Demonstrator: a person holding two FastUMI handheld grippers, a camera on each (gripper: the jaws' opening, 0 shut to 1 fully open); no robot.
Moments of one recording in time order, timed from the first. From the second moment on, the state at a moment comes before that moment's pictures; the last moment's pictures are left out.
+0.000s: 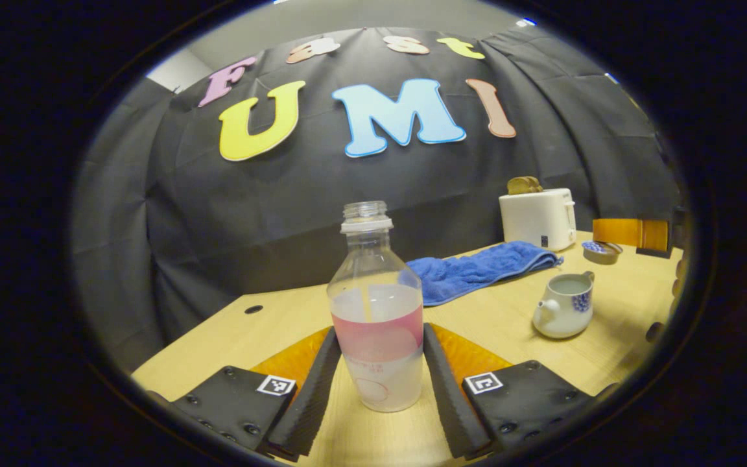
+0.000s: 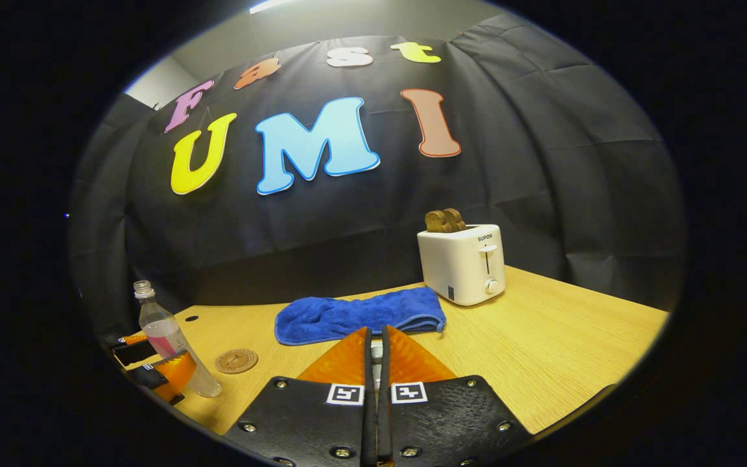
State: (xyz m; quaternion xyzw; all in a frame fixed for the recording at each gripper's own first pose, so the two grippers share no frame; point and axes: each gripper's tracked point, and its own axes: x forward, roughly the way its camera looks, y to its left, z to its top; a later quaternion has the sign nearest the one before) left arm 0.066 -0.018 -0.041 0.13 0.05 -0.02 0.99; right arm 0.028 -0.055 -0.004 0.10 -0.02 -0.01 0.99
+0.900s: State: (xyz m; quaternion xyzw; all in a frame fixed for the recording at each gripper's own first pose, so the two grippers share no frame) left arm 0.090 -0.044 -0.015 0.44 0.06 -0.03 0.90; right arm 0.000 -0.117 -0.027 0.16 -0.02 -0.05 0.99
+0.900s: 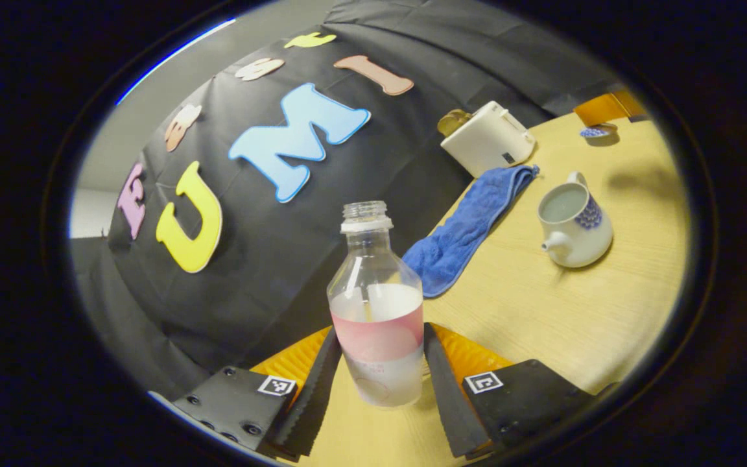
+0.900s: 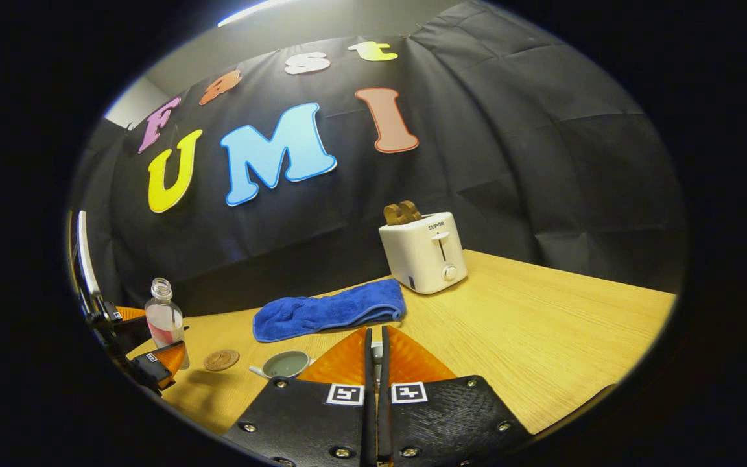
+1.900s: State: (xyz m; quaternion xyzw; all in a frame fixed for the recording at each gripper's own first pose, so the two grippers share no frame) left arm 0.107 -0.095 0.011 0.69 0.02 -0.07 0.72; right arm -0.010 -0.126 -0.017 0.18 -0.04 -0.05 0.98
